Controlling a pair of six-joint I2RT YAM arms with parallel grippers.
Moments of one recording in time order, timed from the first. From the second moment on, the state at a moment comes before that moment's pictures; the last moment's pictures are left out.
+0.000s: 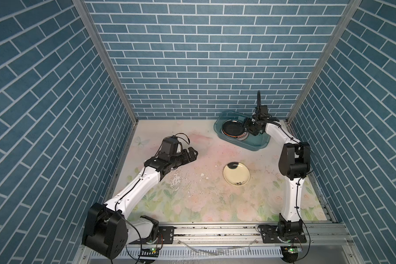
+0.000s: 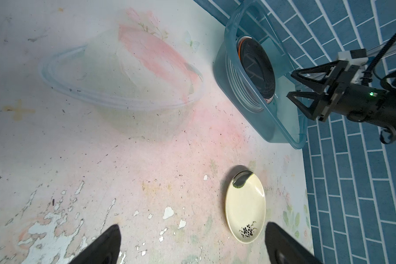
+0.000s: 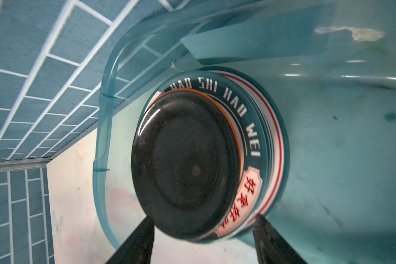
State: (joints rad) left arm -0.38 1.24 0.89 -0.35 0.23 -0.70; right arm 0.20 2.17 1.90 -0.60 -0.26 0.60
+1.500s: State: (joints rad) left arm -0.53 1.26 0.78 -0.16 0.22 -0.77; right arm 0.20 1.21 0.57 -0.12 -0.35 0.81
